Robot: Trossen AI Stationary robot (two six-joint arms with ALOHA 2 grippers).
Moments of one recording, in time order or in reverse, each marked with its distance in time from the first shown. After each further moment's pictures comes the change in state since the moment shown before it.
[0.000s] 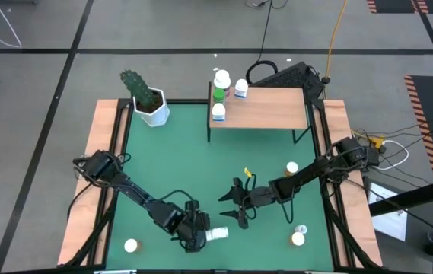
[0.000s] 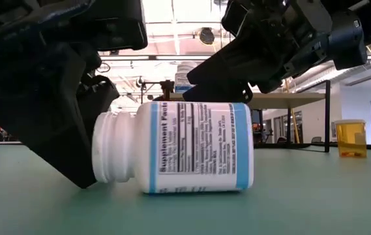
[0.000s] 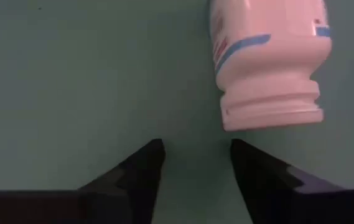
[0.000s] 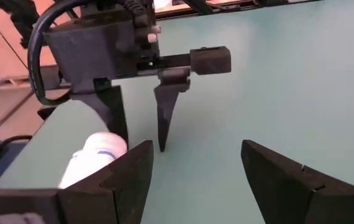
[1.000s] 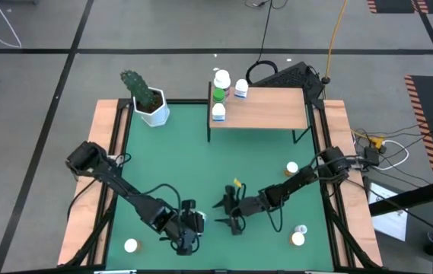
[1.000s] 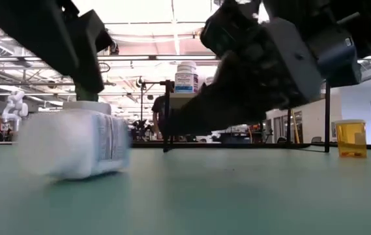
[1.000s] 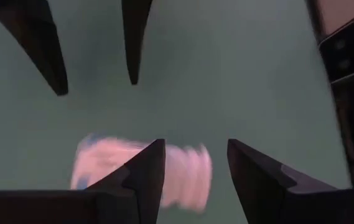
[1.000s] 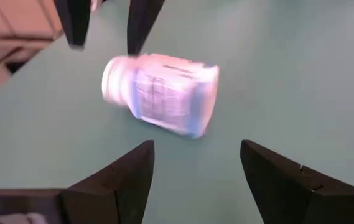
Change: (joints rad) left arm -0.041 -0.174 -0.001 -0.063 -0.009 0.054; right arm 0.029 0.187 0.139 -0.028 0.034 -0.111
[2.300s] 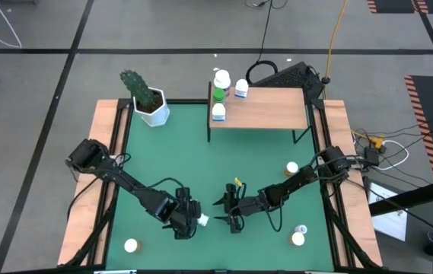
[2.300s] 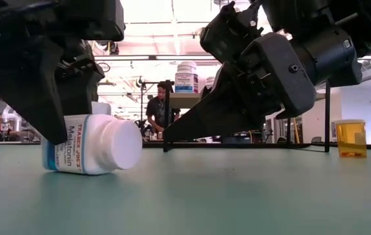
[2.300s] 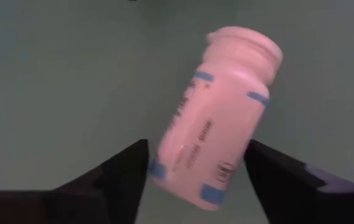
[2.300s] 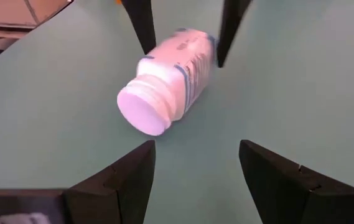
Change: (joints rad) left arm 0.080 -0.007 -0.083 -0.145 0.009 -0.001; right arm -0.005 -0.004 0.000 -0.039 0.037 -0.011
